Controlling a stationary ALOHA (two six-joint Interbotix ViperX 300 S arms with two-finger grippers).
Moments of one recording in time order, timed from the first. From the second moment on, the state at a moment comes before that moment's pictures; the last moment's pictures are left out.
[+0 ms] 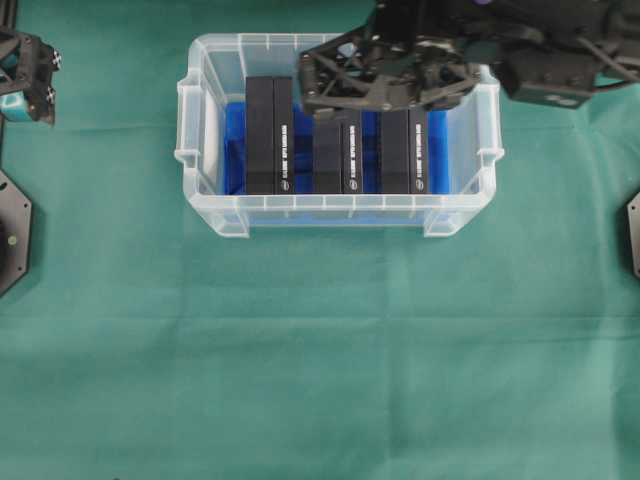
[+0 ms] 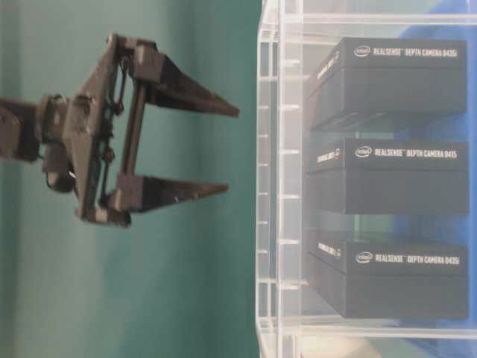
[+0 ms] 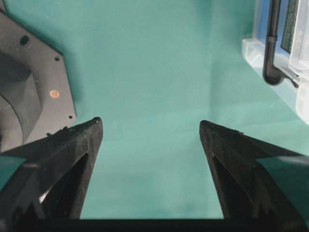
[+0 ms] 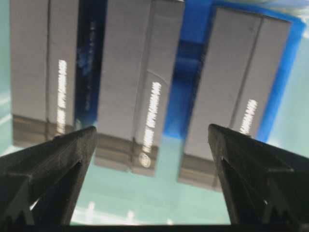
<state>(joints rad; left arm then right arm) 0.39 -0.62 0.46 0.02 1.53 -1.14 -0.18 0.17 -0.17 -0.13 1.31 1.41</state>
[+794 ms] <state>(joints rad) 0.39 -0.62 0.46 0.02 1.53 -1.13 -0.18 0.25 -0.26 -0.12 1.31 1.41</state>
